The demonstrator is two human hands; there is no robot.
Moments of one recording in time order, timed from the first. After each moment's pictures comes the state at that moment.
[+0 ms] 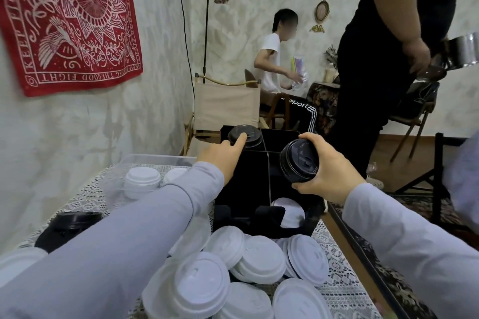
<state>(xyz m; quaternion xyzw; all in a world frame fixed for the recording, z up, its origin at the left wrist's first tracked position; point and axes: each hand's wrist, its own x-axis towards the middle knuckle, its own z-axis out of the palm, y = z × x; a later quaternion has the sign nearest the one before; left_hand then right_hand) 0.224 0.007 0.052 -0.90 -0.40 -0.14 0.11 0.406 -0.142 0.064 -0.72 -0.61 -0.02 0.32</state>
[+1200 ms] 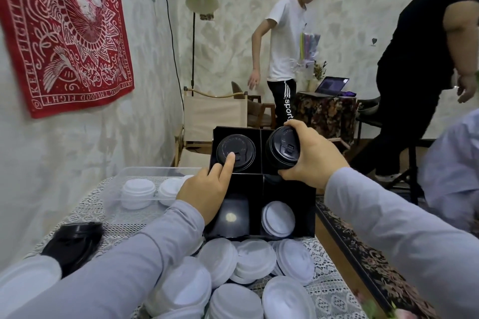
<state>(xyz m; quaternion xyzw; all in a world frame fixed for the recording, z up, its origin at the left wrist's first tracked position) 0.183 -0.046 0.027 -0.84 -0.27 -0.36 0.29 0.372 -0.171 0.118 -0.75 -0.60 -0.13 0.25</state>
